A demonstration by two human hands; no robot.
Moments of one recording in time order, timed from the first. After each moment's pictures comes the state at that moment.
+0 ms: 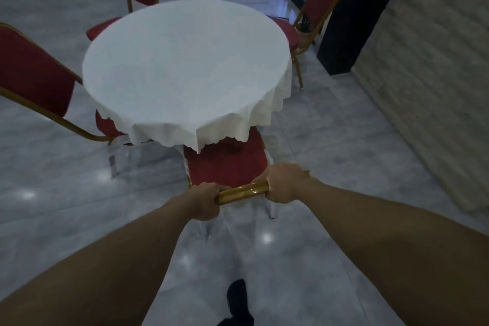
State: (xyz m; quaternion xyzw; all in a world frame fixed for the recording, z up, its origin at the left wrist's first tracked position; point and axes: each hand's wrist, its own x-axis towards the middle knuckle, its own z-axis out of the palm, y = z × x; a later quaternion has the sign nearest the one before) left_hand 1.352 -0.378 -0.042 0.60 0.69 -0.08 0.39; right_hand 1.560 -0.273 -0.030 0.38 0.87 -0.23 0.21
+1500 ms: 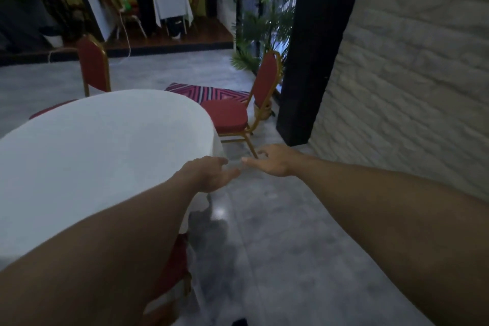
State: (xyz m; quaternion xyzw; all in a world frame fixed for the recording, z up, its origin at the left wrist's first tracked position) left_hand 1.589 0.061 0.100 0.62 0.74 -0.01 0.24; right_hand 1.784 0.152 0.106 0.50 0.83 -0.24 0.05
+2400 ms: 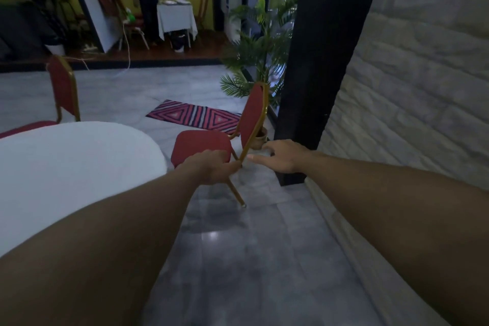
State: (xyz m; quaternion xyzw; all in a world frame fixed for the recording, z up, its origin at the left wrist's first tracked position) left_hand 1.657 0.447 0.138 0.61 0.76 0.05 0.22; right_hand 1.858 0.554 0.146 0.46 0.86 -0.21 0.05
